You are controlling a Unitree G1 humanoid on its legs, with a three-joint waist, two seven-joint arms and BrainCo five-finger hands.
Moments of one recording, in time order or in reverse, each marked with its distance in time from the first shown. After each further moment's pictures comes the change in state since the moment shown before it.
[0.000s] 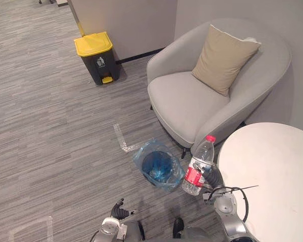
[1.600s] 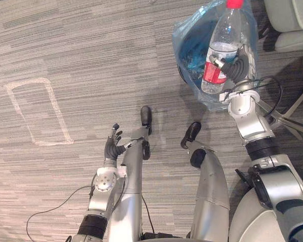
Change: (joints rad) left arm -0.056 0.009 -0.029 -0.798 -0.240 -0.094 0.054; right arm -0.974 -0.385 0.114 0.188 -0.106 0.076 -0.256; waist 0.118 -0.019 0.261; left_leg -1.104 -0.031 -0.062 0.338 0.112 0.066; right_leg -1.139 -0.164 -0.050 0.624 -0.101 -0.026
